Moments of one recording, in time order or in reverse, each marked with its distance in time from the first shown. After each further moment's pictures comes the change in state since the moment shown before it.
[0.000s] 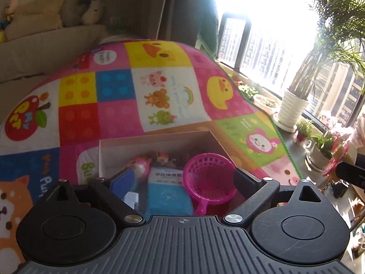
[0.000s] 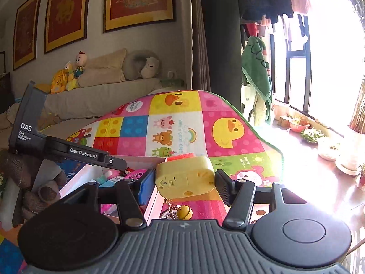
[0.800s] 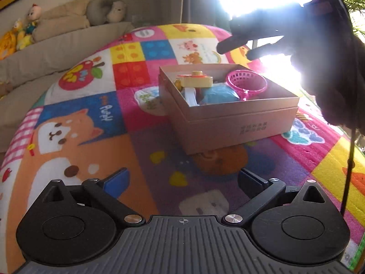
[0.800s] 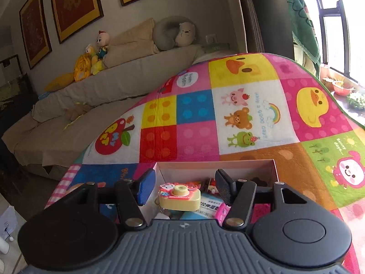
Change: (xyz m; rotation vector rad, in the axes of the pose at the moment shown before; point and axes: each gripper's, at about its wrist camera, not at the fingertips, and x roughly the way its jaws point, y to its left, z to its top) left arm -0.072 0.037 -0.147 0.072 0.012 0.139; right arm 0.140 0.114 0.014 0.047 0.183 0.162
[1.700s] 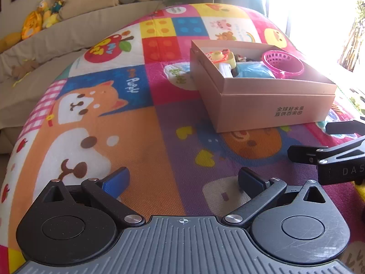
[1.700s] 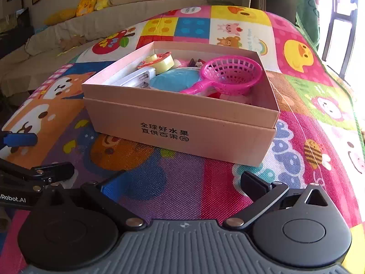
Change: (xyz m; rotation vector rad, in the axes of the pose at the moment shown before) left arm 0.018 0.004 -0.007 -0.087 0.108 0.140; right arm -0.034 -0.005 -0.136 -0.133 0.188 -0.059
